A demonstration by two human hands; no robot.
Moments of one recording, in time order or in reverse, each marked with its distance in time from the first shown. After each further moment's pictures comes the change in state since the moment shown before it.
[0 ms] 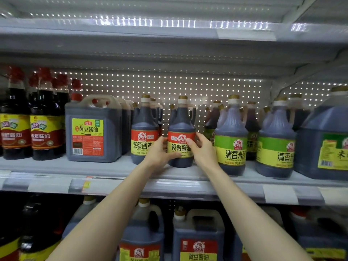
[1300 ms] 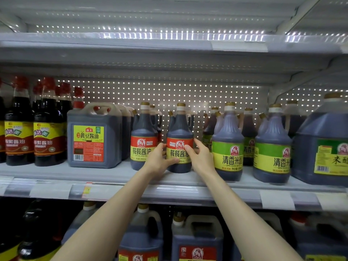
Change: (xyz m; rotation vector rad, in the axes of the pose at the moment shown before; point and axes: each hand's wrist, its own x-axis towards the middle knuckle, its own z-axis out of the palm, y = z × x) left_hand -0.007 0.008 0.001 0.059 0.025 -0.020; right_hand 0.000 0.001 0.001 0.031 -0.026 0.009
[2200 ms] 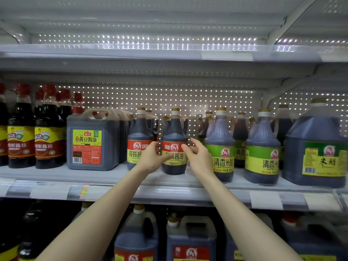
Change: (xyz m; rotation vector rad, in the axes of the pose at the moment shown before) left_hand -0.003 0.020 -0.009 -0.014 0.074 0.010; right_hand -0.009 -0.017 -0.021 0.038 0.029 -0.030
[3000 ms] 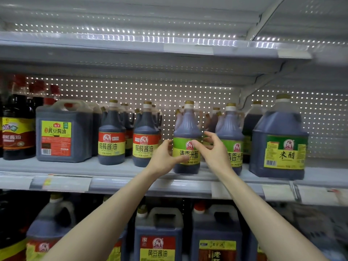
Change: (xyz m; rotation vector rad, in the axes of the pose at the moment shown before) left_hand -0.033 0.050 0.108 -0.075 -0.055 0.116; right_hand -0.006 0.030 -0.129 -0.034 0.015 -0.046
